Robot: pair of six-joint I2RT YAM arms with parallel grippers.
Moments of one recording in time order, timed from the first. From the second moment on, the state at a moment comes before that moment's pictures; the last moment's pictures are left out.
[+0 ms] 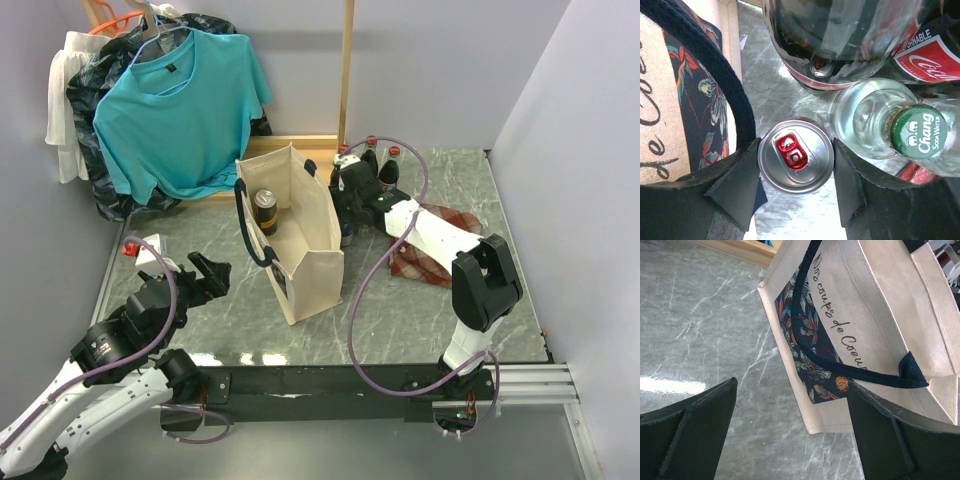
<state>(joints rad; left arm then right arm) -0.82 0.39 0.76 -0.75 -0.63 -0.76 0.56 1.75 1.36 -0.39 0.14 0.17</state>
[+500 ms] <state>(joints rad) -0.82 0.39 0.76 -0.75 -0.63 -0.76 0.56 1.70 1.36 -0.38 0.16 0.17</state>
